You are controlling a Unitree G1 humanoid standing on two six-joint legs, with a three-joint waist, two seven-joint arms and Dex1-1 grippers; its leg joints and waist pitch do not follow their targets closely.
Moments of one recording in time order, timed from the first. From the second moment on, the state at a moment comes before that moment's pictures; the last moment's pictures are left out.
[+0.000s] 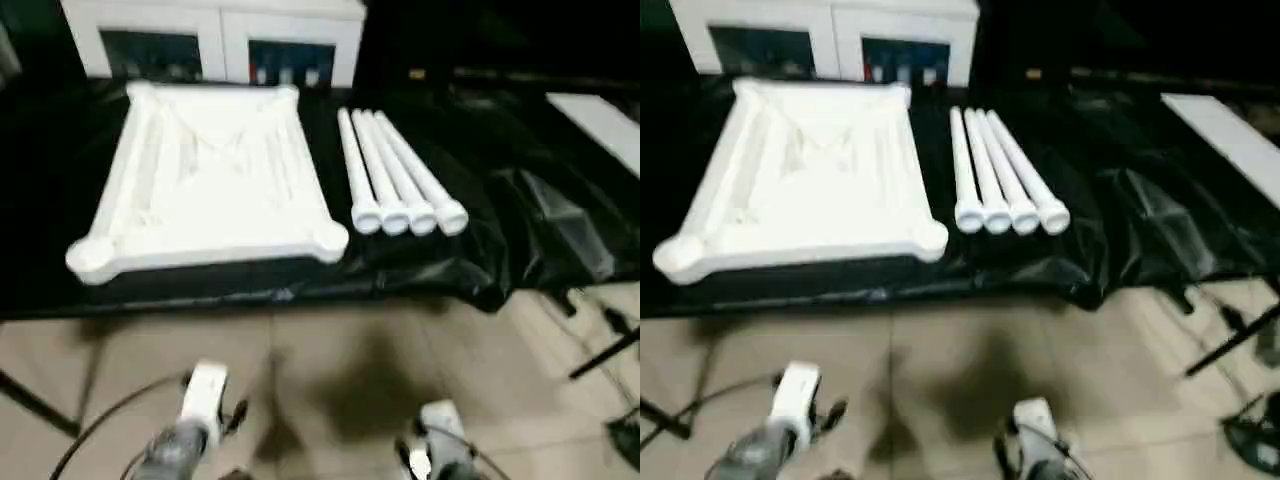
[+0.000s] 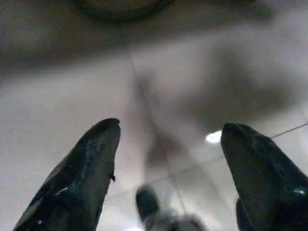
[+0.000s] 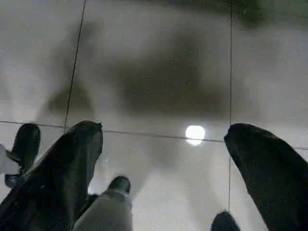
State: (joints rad) left arm -0.18 0.15 -0.01 1.04 0.03 -0.23 -0.29; right arm -0.11 -0.09 0.05 1.21 -0.08 -0.33 0.09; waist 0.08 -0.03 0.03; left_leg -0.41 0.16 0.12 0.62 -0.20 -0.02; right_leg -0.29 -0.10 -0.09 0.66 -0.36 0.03
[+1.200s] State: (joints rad) left arm -0.20 0.14 -0.05 -0.04 0.00 0.12 -0.18; right arm -0.10 -0.16 -0.02 -0.15 0.19 0.25 -0.02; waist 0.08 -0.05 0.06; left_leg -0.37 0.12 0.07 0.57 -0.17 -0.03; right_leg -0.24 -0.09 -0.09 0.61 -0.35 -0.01
